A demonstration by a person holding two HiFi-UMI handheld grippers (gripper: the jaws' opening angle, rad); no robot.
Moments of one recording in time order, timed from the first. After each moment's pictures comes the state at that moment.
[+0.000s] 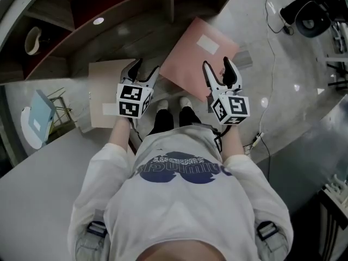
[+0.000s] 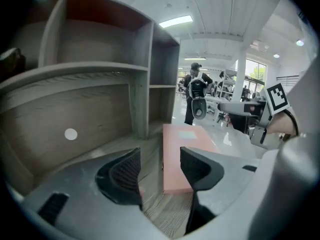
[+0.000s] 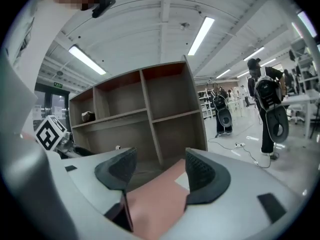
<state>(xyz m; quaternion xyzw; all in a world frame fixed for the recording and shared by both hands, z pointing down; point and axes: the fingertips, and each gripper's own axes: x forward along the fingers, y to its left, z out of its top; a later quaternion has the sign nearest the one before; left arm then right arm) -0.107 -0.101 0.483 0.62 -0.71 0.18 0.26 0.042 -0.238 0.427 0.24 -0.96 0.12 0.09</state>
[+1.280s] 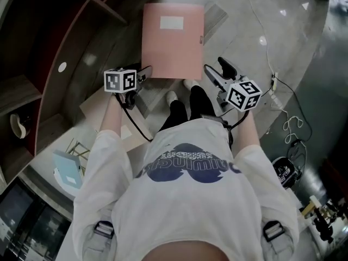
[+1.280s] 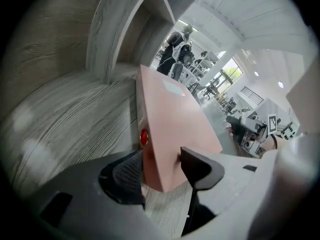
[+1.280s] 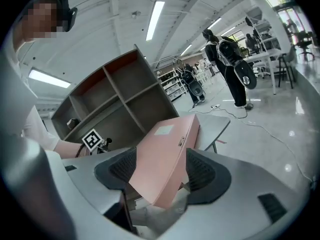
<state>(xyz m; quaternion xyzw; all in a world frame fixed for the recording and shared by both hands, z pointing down) -0.076 -0.145 0.640 0.72 -0.44 0.22 0.50 0.162 -0.202 0.546 0.32 -0.88 0.33 0.13</state>
